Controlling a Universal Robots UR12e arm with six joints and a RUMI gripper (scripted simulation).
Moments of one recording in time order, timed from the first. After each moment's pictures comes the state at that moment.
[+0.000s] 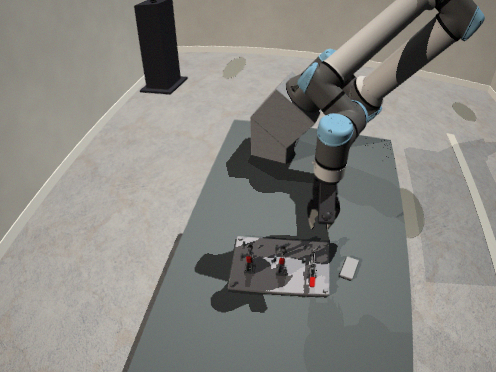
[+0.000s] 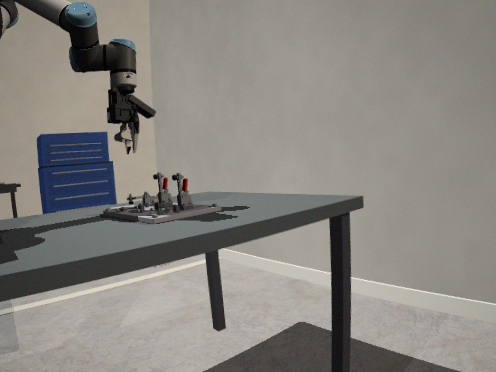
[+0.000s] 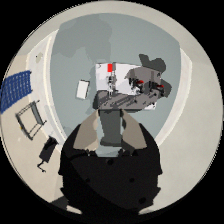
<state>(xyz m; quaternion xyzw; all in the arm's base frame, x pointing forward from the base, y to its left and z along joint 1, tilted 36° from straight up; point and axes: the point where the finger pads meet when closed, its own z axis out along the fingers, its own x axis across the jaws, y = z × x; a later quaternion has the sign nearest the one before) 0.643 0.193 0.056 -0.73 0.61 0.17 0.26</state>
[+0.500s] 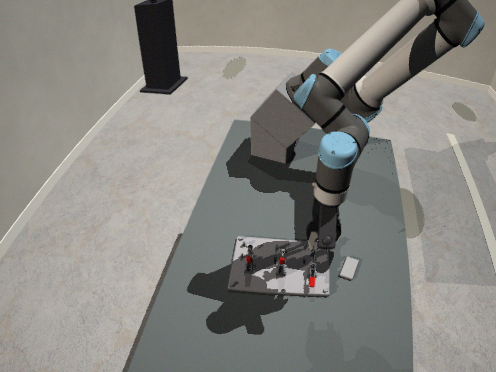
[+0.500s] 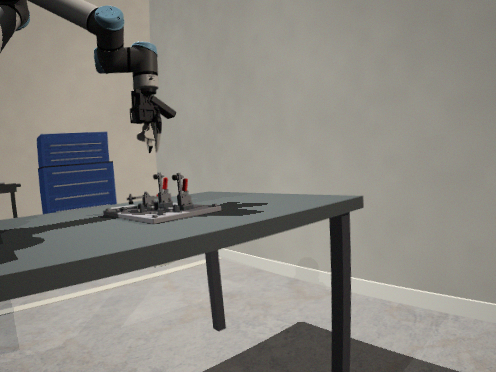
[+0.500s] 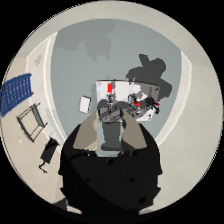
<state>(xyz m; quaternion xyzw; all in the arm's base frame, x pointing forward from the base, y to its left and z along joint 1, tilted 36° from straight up) 0.728 0.203 0.070 -0.73 0.61 0.17 0.26</state>
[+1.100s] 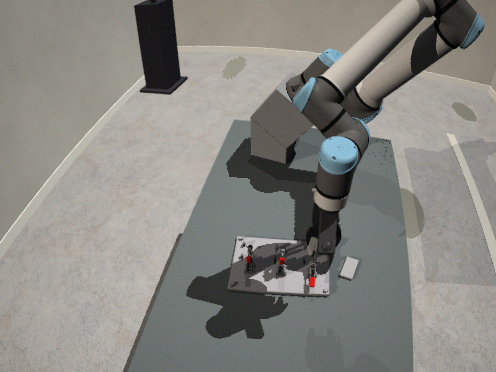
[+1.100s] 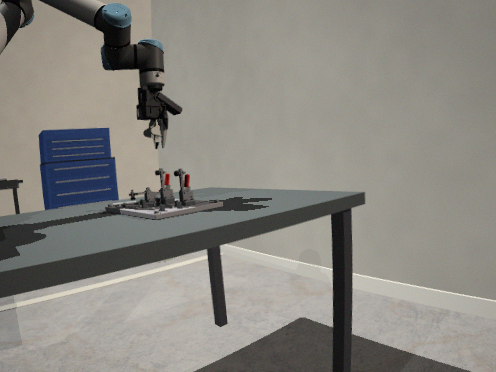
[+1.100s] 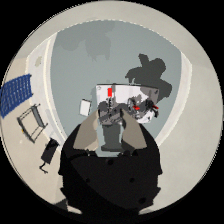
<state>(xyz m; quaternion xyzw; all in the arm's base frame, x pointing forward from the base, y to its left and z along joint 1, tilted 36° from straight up) 0.746 0.206 0.072 -0.73 0.61 0.17 0.26</state>
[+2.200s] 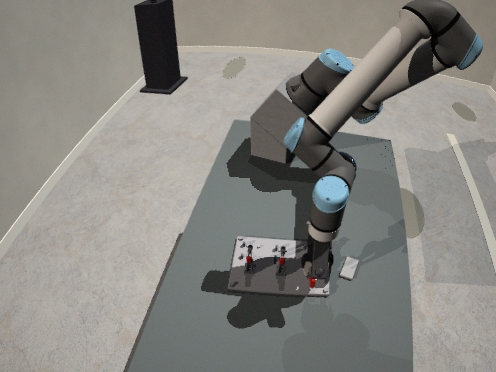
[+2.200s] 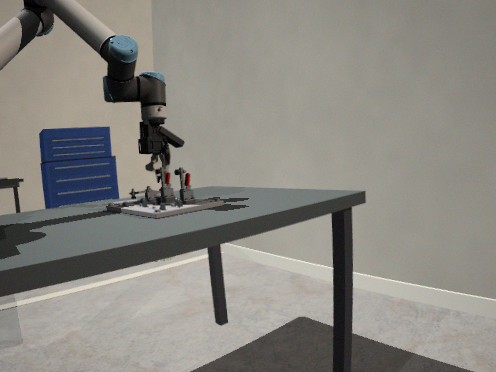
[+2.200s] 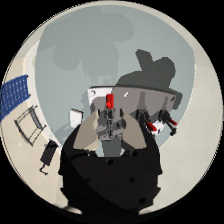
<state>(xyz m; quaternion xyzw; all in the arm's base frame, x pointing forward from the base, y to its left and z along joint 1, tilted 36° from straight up) 0.749 0.278 -0.032 -0.73 0.61 0.17 0.25</state>
